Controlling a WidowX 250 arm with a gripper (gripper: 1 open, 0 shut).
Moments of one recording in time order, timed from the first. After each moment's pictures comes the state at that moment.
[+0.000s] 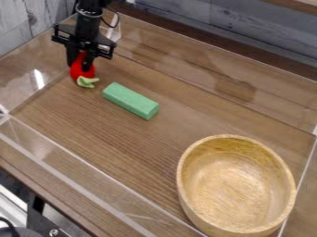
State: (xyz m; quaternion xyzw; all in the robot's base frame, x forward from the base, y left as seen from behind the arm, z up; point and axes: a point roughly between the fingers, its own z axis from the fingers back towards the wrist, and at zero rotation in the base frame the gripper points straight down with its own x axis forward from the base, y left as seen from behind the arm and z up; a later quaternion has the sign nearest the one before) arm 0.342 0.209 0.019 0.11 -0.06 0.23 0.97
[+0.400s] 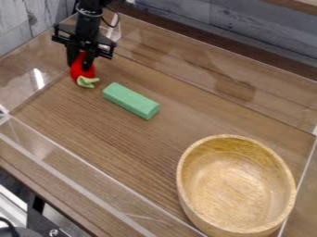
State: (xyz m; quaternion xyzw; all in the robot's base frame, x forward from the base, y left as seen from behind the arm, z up) arm 0.341 0.208 0.019 0.11 -0.05 0.23 0.97
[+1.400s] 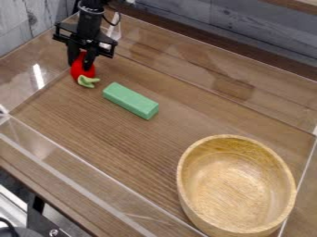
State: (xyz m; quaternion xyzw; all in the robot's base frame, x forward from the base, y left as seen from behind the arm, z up) arm 0.346 0.207 0.017 0.10 -0.03 0.23 0.97
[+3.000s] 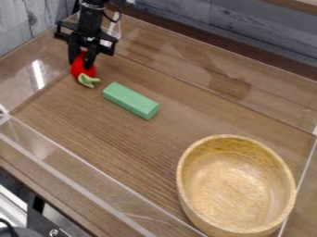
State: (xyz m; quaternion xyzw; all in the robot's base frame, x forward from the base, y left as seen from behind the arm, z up) arm 0.353 0.208 0.019 0.08 0.00 0.22 0.97
